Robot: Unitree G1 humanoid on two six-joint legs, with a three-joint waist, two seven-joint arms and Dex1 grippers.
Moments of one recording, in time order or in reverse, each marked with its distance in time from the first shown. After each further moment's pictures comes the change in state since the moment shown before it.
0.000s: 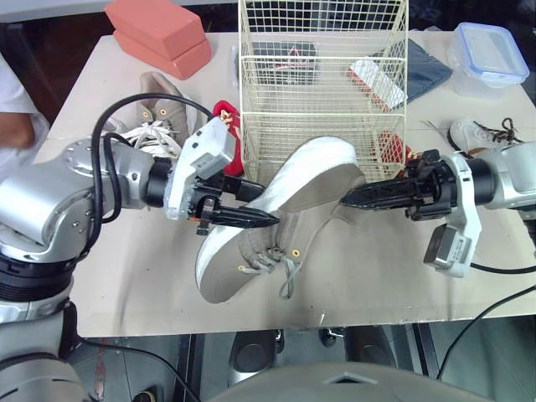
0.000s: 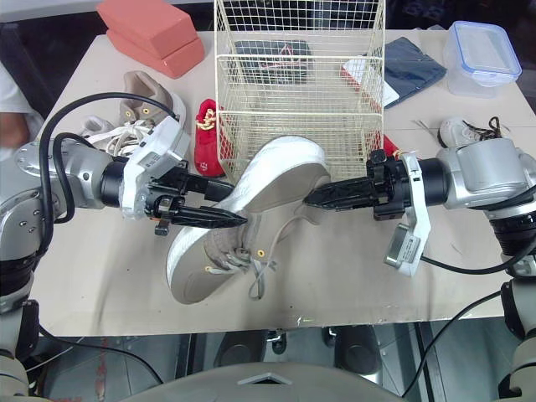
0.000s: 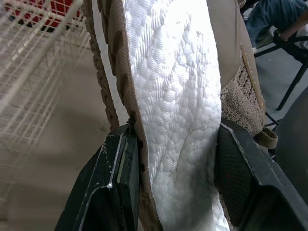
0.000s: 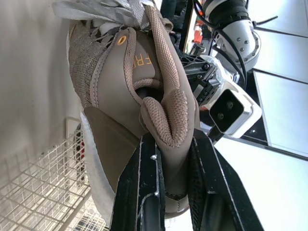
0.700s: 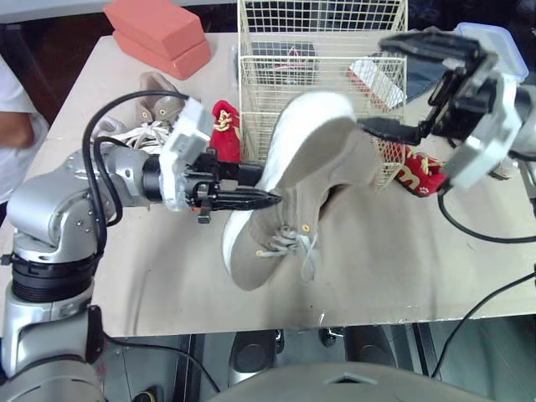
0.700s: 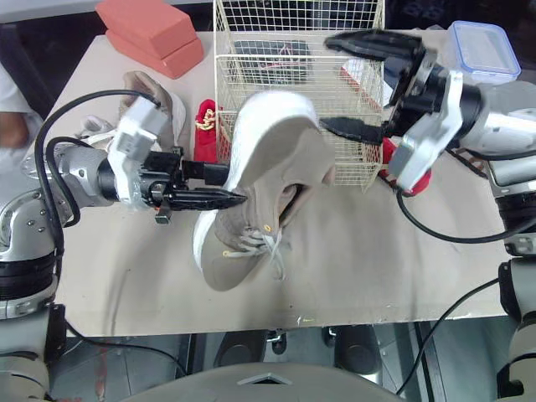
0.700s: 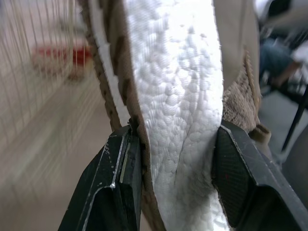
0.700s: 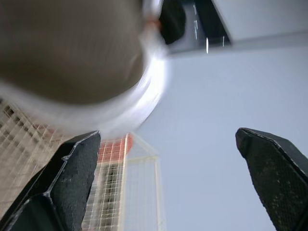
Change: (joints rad) left arm 0.033 -0.190 0.172 0.073 -0.106 -0.090 0.003; right arm 0.061 -0.040 -0.088 0.098 0.447 0.461 0.073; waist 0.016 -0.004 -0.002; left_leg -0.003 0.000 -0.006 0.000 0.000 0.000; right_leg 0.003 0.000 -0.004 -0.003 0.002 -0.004
